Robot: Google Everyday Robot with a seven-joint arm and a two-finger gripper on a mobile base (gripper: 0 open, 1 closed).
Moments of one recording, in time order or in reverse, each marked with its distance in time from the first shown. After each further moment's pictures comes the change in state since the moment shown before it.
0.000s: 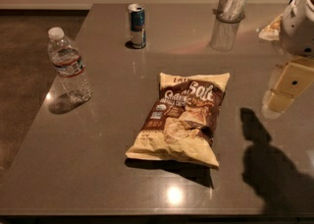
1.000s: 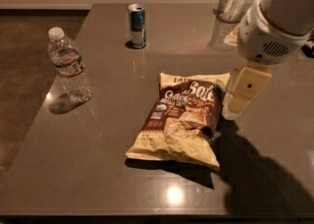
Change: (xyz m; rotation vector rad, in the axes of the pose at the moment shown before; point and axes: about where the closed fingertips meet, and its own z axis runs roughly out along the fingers) arm -0.054 0.005 0.031 -0.031 -0.072 -0.028
